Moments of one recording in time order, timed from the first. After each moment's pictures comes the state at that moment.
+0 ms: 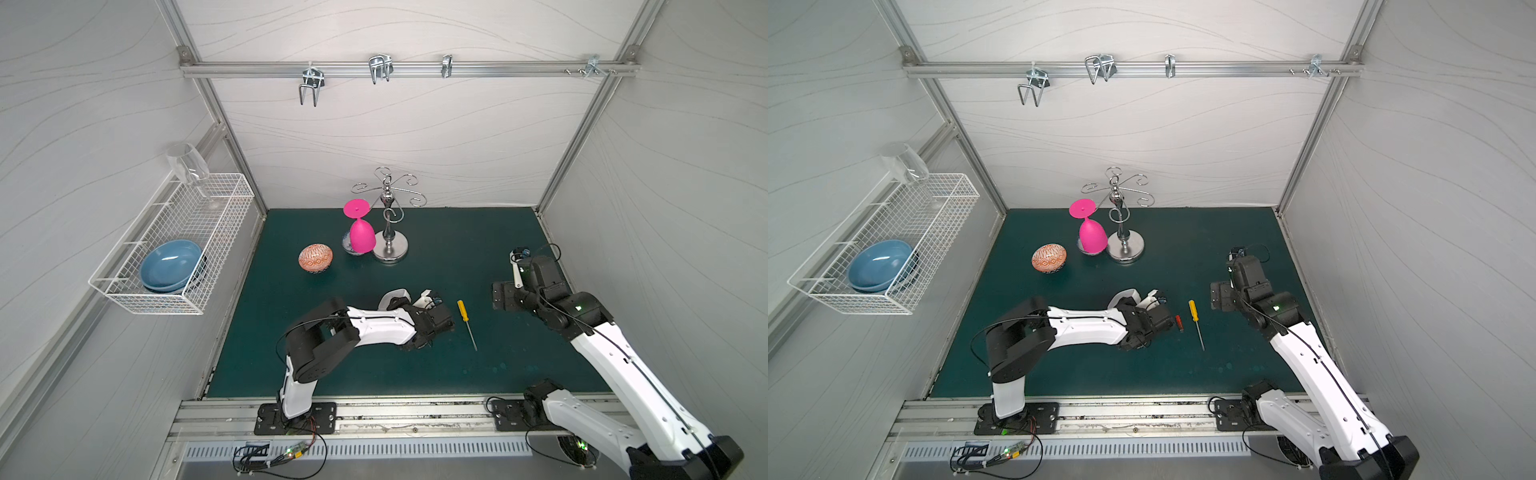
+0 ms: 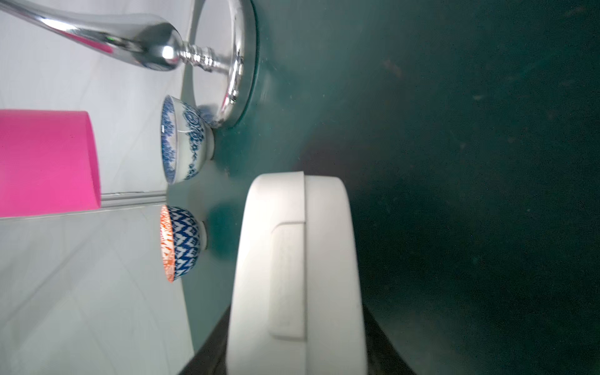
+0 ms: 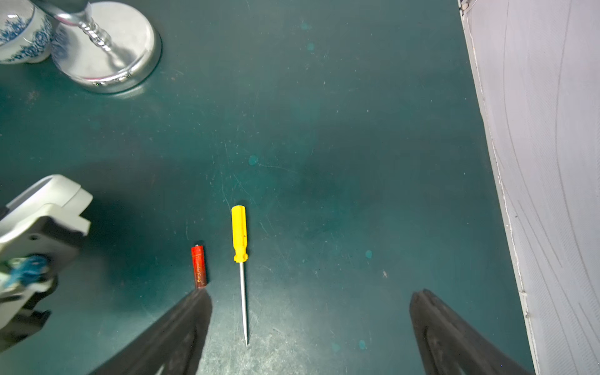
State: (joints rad) left arm -1.10 1.95 1.17 -0.60 -0.96 -0.06; right arm 0.43 0.92 0.97 -0.93 0.25 0.21
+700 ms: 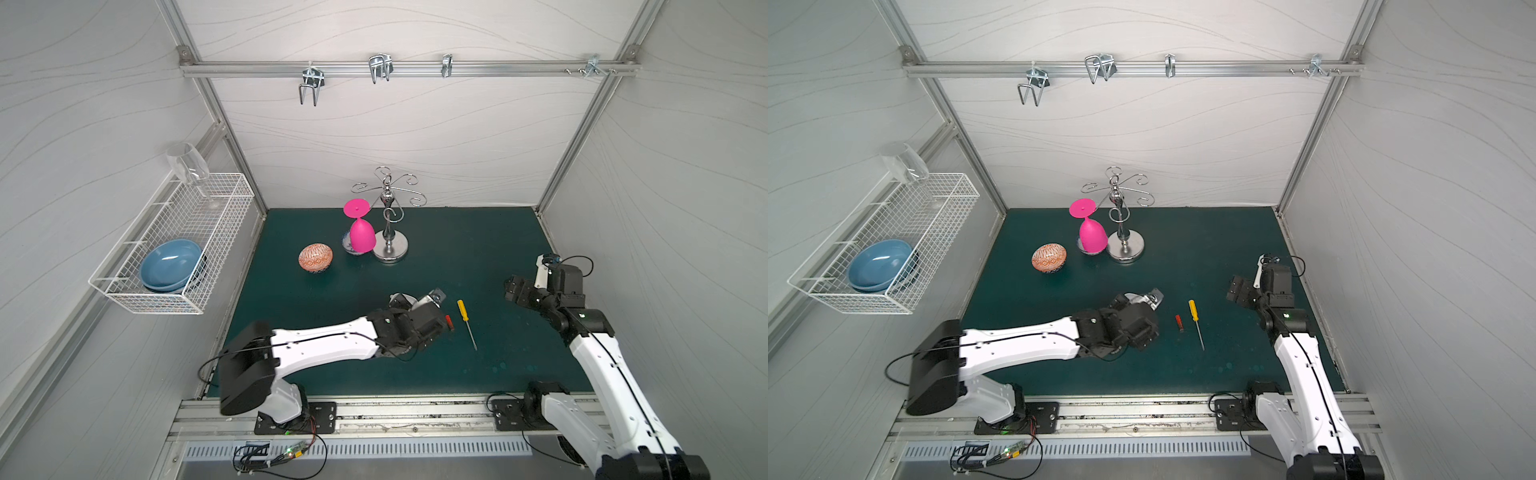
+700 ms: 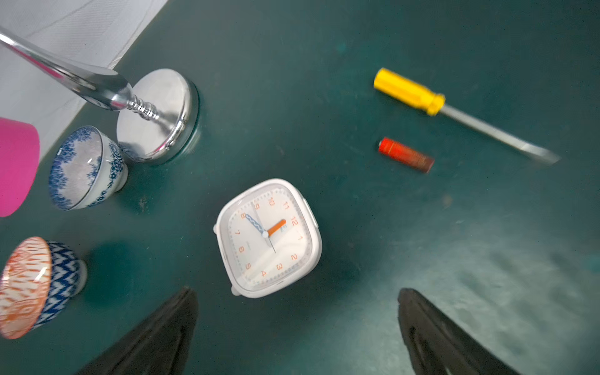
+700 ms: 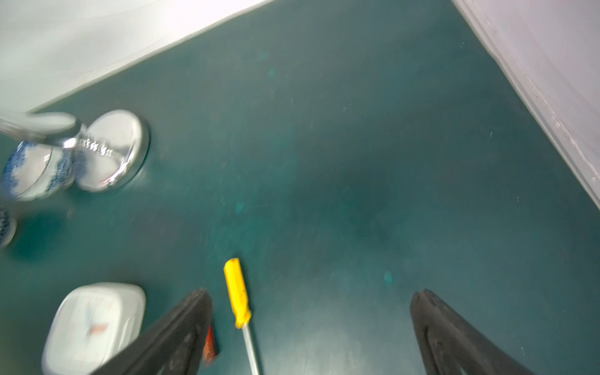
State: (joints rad) left arm -1.10 1.42 1.01 -0.49 -0.47 -0.18; right arm 0.03 0.85 0.66 -0.51 -0.06 0.26
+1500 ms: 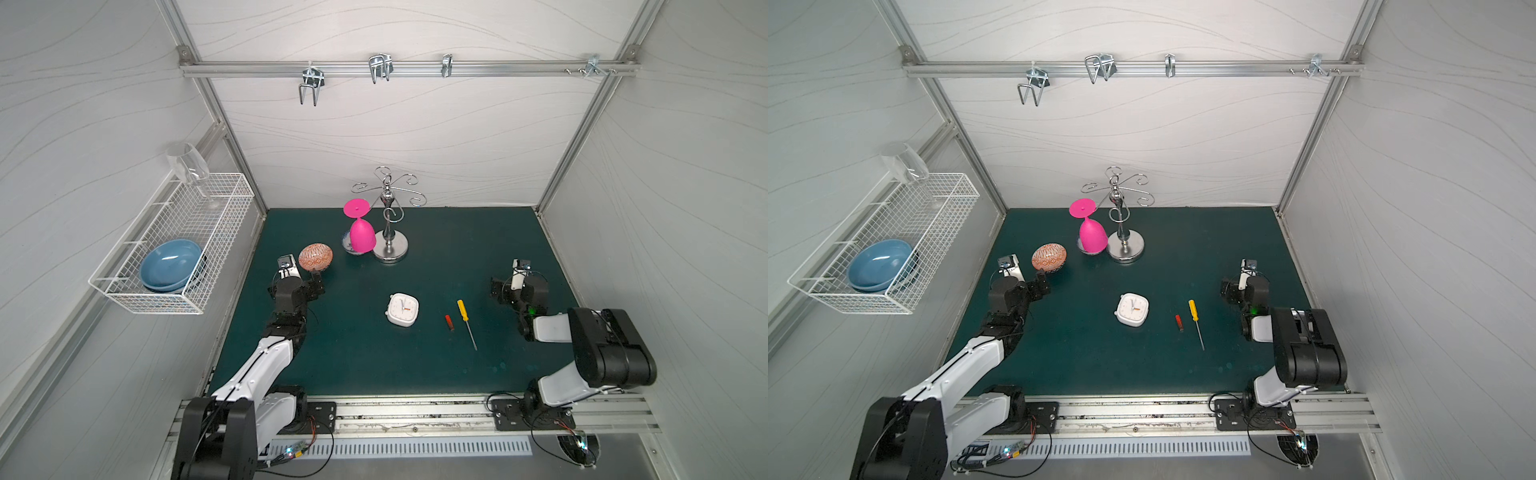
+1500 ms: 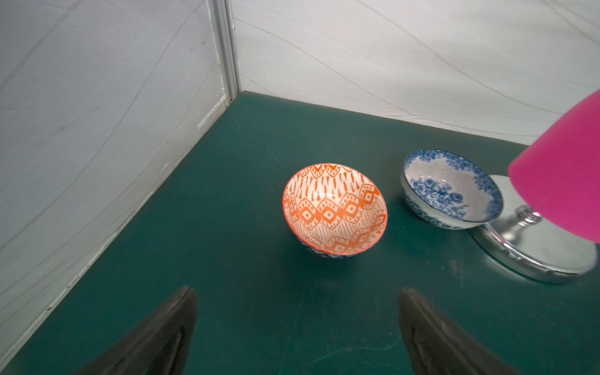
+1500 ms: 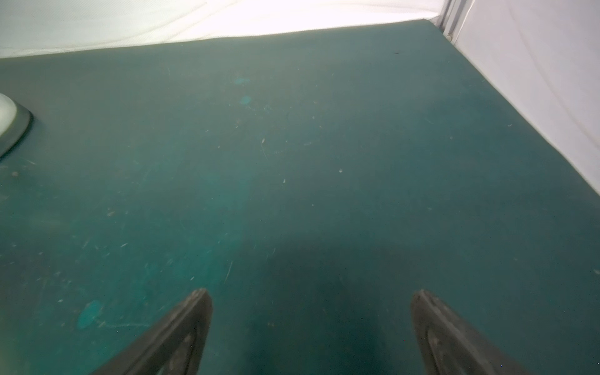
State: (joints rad) left arm -0.04 1.10 0.37 0.36 -0.26 -0.16; right arm 0.02 1.55 0.38 0.71 -0.03 0.03
